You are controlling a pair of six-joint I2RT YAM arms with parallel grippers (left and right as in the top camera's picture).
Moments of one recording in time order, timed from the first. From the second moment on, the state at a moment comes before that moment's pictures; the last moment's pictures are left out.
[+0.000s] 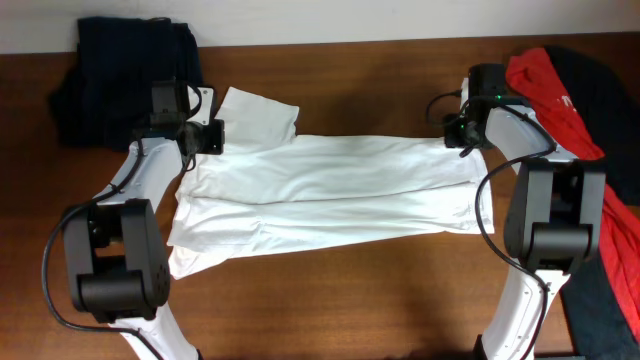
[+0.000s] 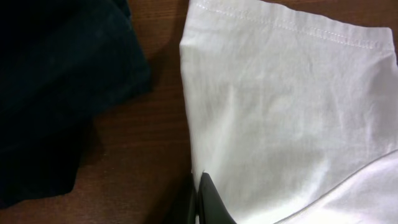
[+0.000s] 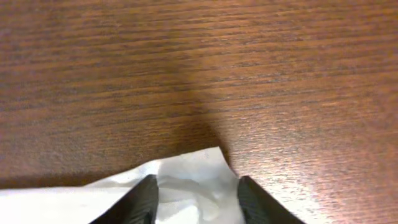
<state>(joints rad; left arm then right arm) 0.02 1.99 1.35 -0.33 0.13 0.12 -0.08 2.17 1.56 -0.60 0.06 0.01</state>
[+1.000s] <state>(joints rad) 0.12 1.77 1.36 -1.06 0.15 0.07 -0.19 2.18 1.80 -1.26 0.15 0.05</state>
